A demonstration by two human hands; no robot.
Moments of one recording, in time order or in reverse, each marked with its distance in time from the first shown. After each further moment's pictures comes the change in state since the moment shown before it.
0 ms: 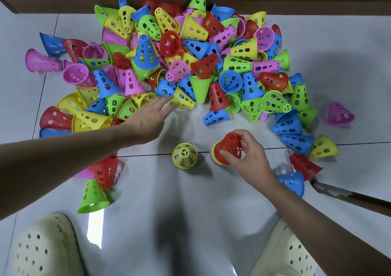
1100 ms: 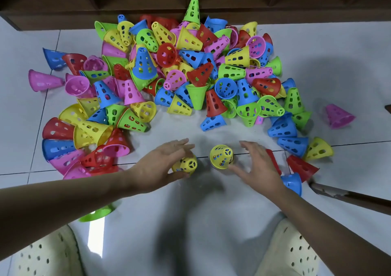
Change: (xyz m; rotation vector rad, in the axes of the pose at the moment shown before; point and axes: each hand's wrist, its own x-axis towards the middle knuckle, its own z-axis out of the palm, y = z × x) left_hand -0.067 0.066 0.015 -0.374 0.055 0.276; right_hand -0.005 0.059 -0.026 -0.499 0.014 -0.209
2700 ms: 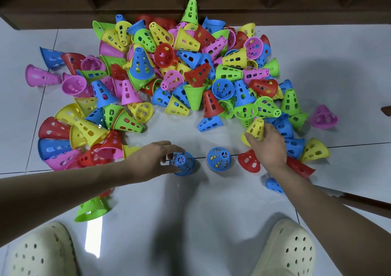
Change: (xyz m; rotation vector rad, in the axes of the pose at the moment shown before) left_hand 0.009 -0.013 -0.014 -0.125 -0.110 -0.226; right_hand 0.057 0.012 -0.028 0.005 0.201 0.482
